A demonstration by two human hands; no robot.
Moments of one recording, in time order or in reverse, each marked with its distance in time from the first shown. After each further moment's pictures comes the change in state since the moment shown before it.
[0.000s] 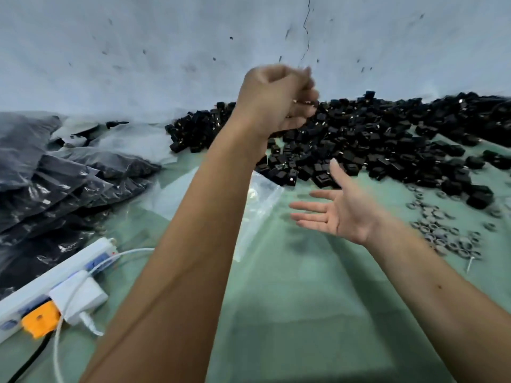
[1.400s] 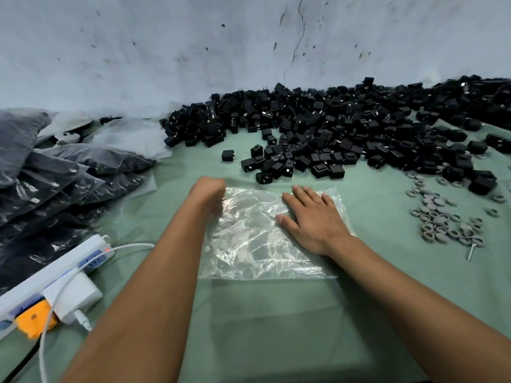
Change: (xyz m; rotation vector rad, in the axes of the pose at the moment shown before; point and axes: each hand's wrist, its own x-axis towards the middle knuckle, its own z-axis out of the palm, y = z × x) left_hand 0.008 -0.189 -0.083 0.512 0.334 -0.686; right_hand 0.040 0.067 -0.009 -1.889 0.290 -0.439
